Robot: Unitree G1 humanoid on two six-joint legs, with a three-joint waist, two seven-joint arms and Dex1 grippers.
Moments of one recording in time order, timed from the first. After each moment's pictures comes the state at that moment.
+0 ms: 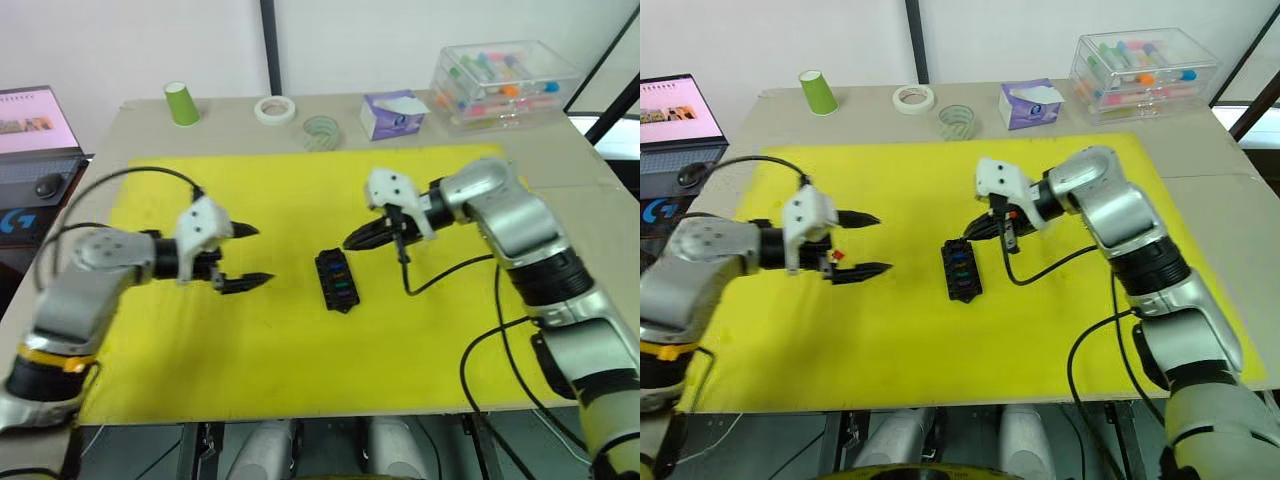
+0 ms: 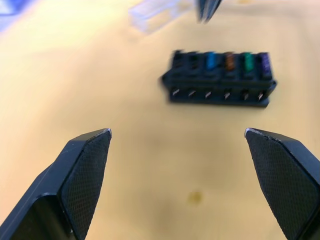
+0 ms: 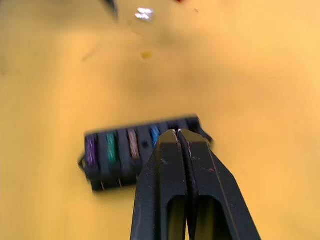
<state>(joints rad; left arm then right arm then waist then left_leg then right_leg) -0.36 0.87 0.07 -0.29 -0.39 0.56 -1.08 -0.95 -0.70 0.34 0.09 0.16 0.55 1.40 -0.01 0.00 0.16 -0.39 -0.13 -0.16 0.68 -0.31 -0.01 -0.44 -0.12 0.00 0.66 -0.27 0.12</state>
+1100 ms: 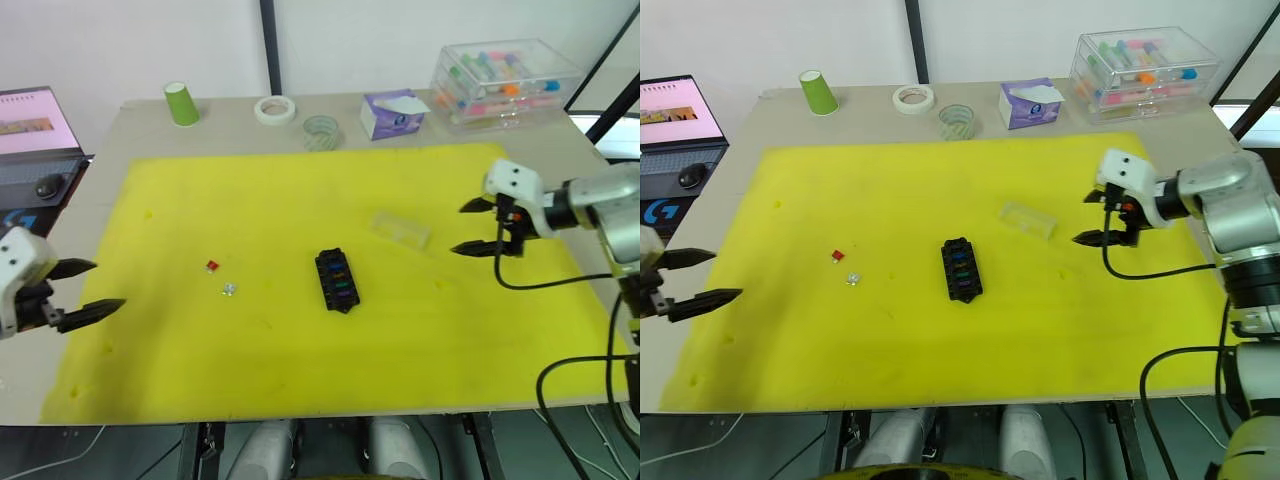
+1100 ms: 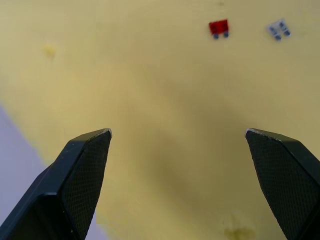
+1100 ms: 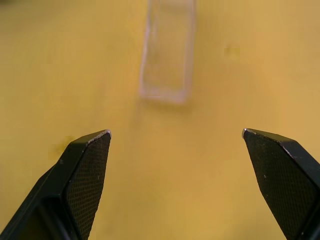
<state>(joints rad) 0.06 1.07 0.54 -0.04 -0.38 0.45 -1.22 -0.82 -0.96 0.18 0.26 0.09 0.44 1.36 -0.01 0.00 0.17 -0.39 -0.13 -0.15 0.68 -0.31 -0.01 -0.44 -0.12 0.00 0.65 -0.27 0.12</state>
